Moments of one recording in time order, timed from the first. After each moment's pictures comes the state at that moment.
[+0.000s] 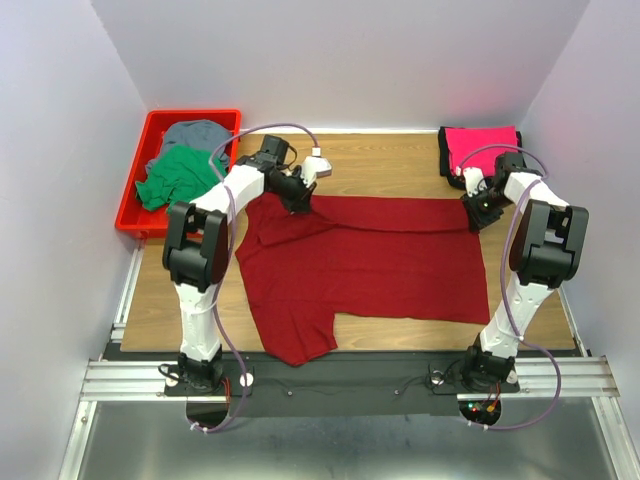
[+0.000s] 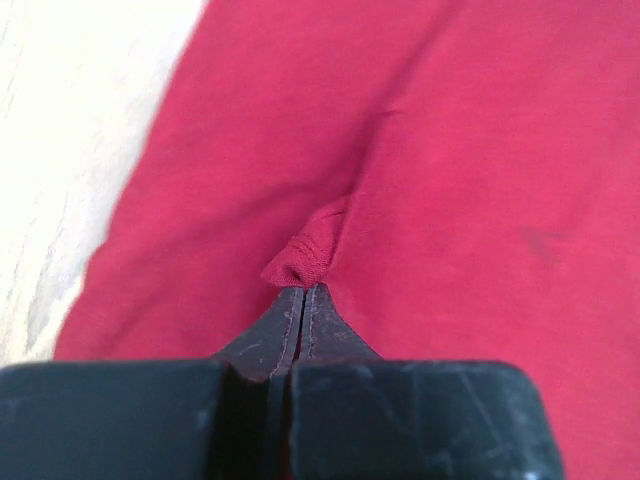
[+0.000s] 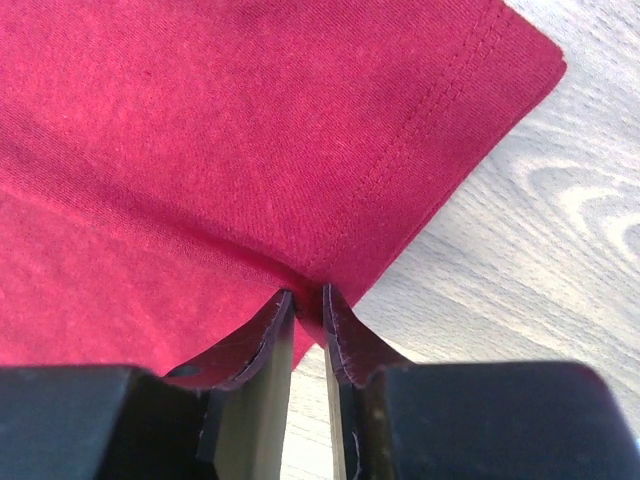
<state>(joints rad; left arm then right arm) -0.34 2.05 1.63 -0.62 0.62 0.63 -0.24 1.99 1.47 -0.78 -0.27 -0.72</state>
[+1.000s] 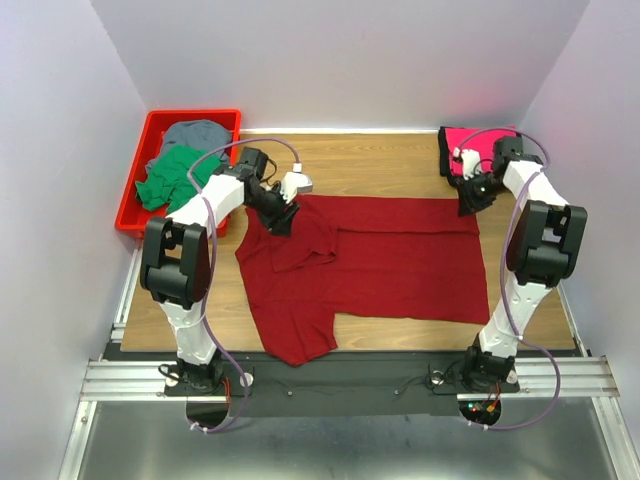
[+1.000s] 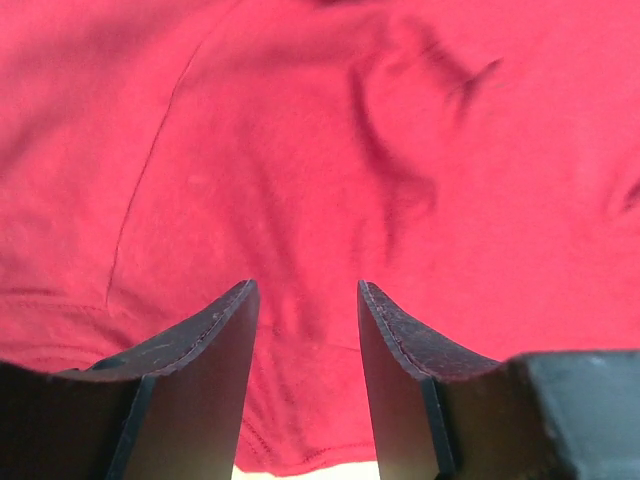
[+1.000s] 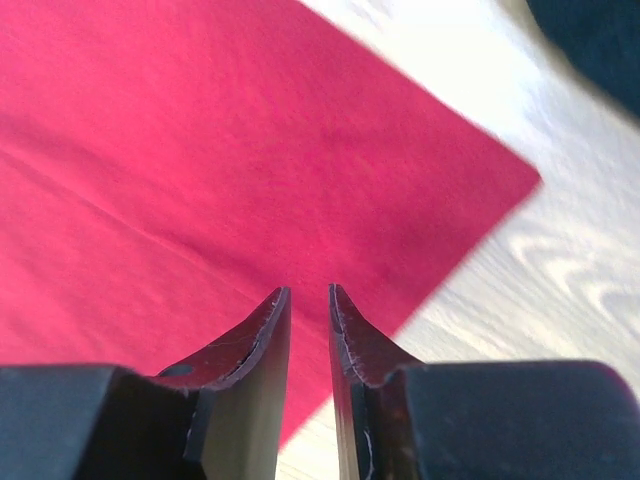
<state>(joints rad) -0.29 1.84 1.43 -0.80 0.58 0.71 -0.21 1.99 1.59 -0.85 -0.41 -0.66</state>
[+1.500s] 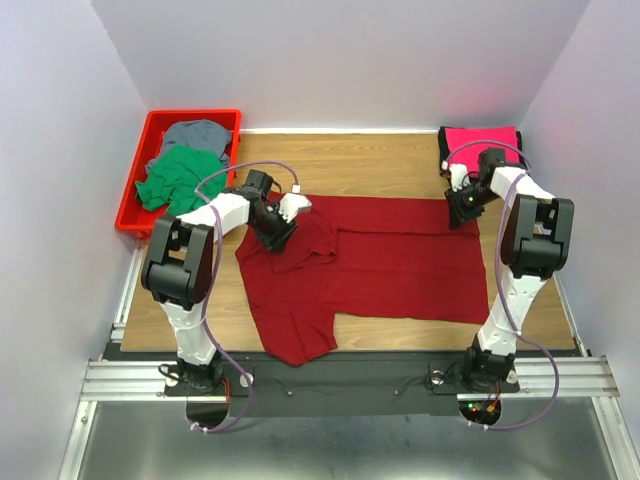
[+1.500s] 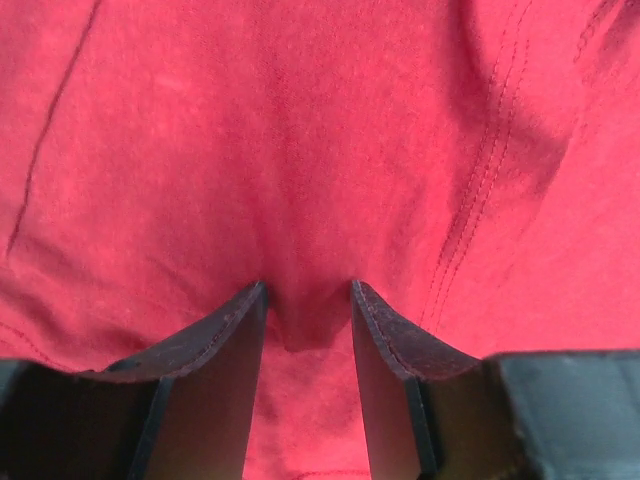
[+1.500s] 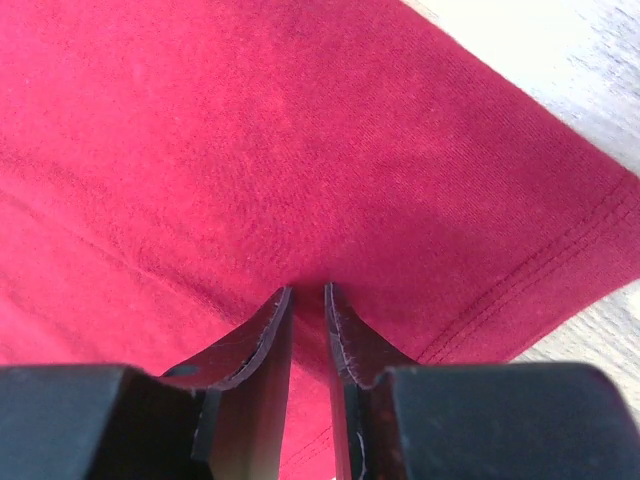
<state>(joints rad) -0.30 1.84 1.20 -0.59 0.38 0.60 -0.16 2.07 1.55 -0.82 -0.37 -0.62</state>
